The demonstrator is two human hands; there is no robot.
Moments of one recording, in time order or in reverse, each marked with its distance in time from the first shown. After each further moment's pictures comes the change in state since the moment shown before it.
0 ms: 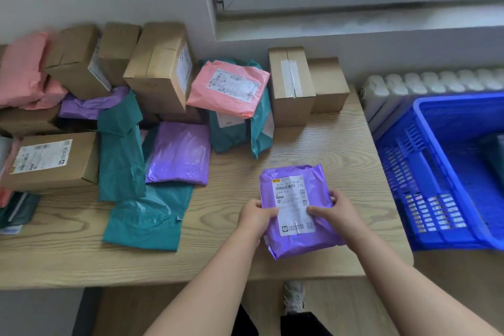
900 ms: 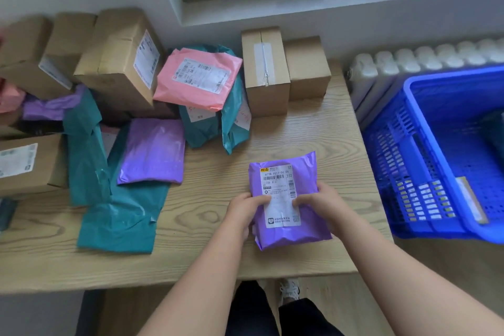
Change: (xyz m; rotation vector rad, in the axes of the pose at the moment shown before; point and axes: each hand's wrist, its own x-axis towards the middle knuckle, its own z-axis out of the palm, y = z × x) left_hand 0.009 0.014 0.044 -0.117 -0.047 -0.086; right_hand 0.035 0.000 -0.027 0.244 -0.199 0.116
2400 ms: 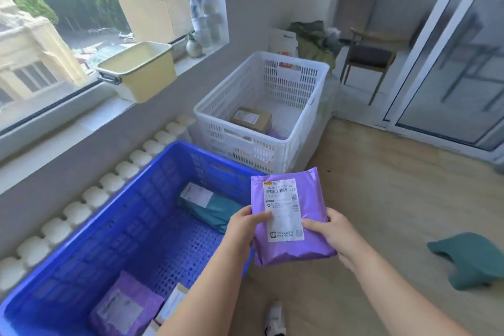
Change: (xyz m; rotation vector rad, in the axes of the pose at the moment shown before) left_hand -0.193 -0.052 0.785 0.597 -0.847 0.250; right_hand -0.199 0.135 -0.723 0.734 0.787 -0.267
